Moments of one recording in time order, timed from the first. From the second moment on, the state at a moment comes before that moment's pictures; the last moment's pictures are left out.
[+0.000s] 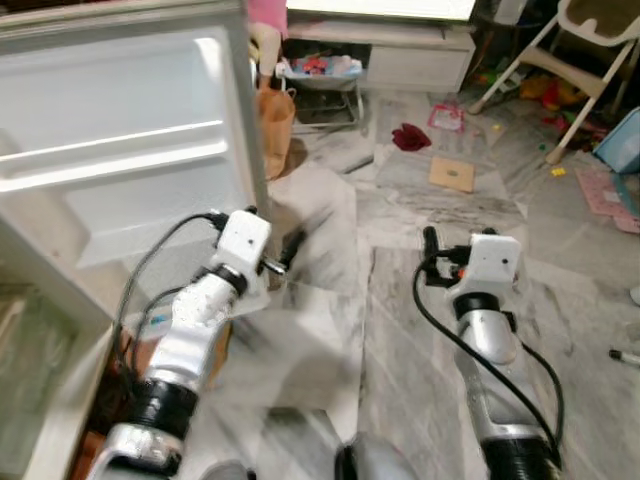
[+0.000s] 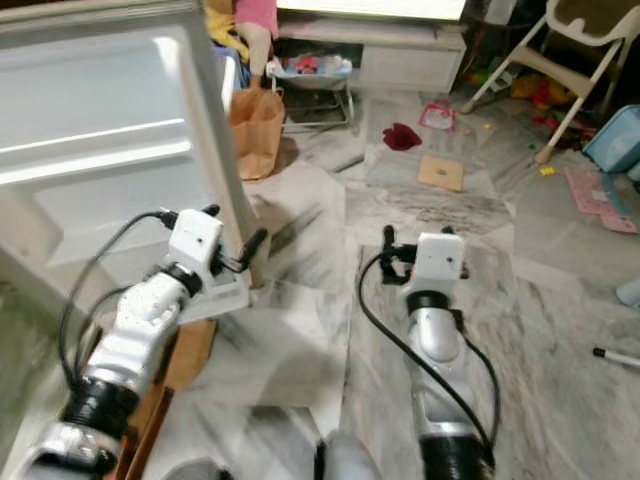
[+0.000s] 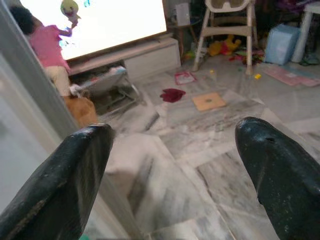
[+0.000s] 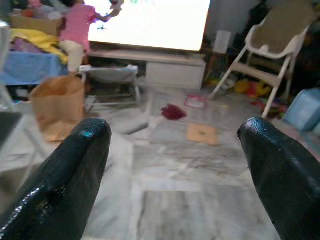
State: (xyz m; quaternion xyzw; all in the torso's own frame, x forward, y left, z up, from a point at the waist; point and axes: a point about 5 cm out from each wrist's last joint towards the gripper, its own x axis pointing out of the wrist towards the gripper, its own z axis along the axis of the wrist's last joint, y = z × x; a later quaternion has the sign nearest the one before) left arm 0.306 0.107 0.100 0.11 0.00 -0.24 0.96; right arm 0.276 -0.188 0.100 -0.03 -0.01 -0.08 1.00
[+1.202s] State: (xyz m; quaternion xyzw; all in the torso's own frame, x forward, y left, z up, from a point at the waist) left arm 0.273 0.122 0.097 0.09 0.01 -0.25 0.96; right arm 0.280 -0.174 0.101 -0.02 -0.01 -0.06 1.00
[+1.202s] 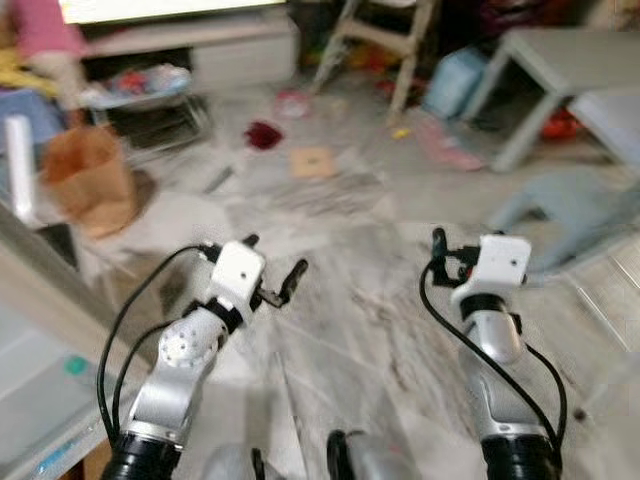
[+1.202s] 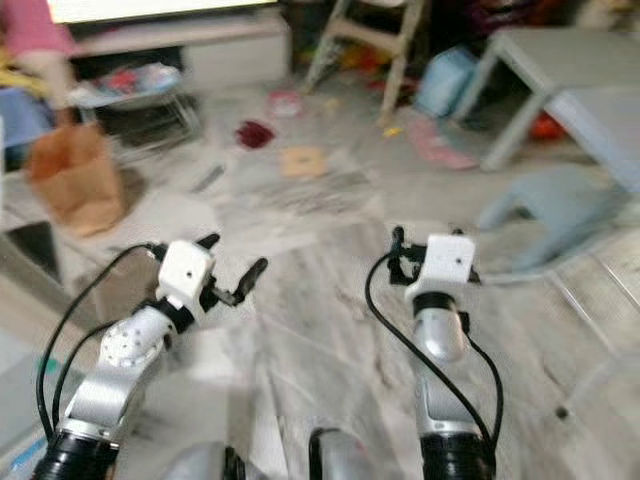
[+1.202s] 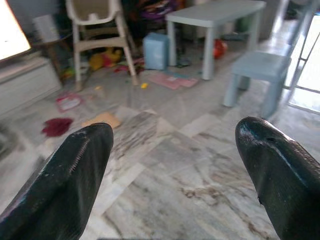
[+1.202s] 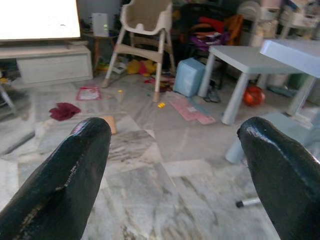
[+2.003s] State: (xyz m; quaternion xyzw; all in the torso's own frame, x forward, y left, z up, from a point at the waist) left arm 0.297 0.134 0.106 0.11 -0.02 -0.20 0.97; right arm 0.278 -0.174 0.100 -0.02 -0.02 -0.06 1.00
